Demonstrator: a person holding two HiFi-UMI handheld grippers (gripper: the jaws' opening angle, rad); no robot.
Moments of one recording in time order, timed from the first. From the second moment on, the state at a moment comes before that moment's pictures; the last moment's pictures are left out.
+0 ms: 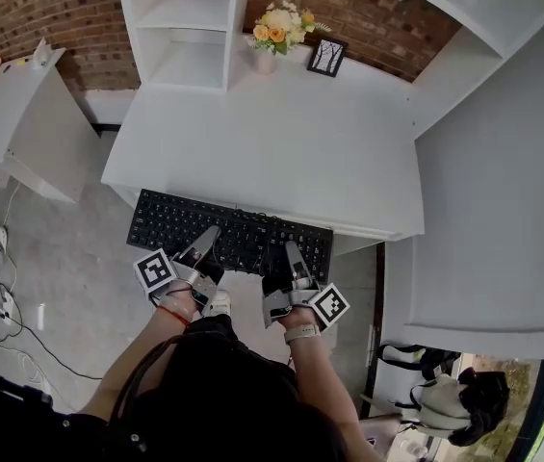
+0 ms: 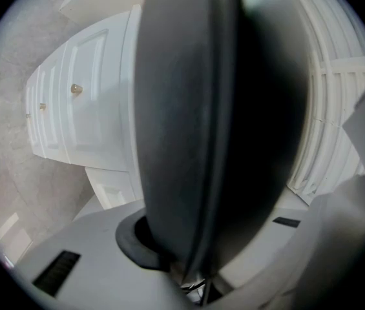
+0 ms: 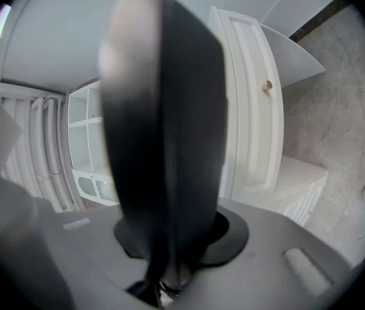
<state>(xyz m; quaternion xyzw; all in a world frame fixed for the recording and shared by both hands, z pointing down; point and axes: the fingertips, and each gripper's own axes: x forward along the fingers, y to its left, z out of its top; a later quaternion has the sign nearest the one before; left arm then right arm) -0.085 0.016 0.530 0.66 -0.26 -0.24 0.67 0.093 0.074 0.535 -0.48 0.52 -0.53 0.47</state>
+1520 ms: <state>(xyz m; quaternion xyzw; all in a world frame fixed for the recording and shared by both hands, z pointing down) -0.040 -0.106 0.553 0.62 -0.28 -0.23 0.70 0.136 -0.053 0.559 -0.48 0.49 -0.56 0.46</state>
